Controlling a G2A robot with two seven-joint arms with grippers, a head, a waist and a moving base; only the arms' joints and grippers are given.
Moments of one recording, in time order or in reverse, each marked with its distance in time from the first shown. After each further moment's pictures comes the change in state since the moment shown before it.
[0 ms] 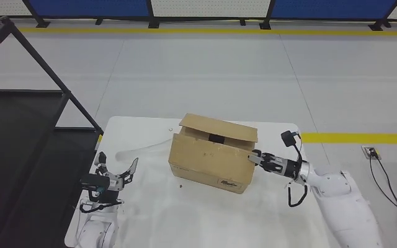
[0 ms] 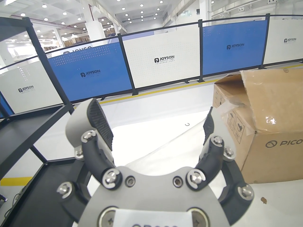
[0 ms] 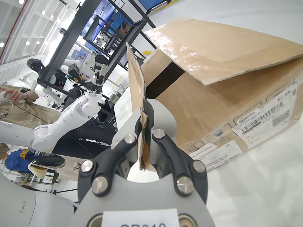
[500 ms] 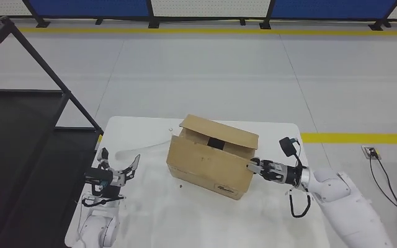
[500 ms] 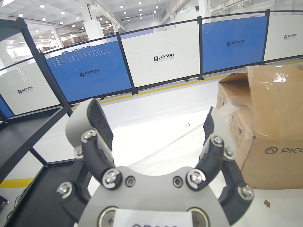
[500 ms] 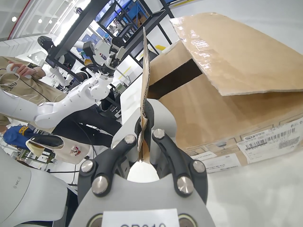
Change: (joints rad) left arm -0.051 -0.003 0.013 0.028 0.032 -0.008 -0.059; right arm 0.031 0.139 -0.240 -0.009 0.092 -0.153 -0.153
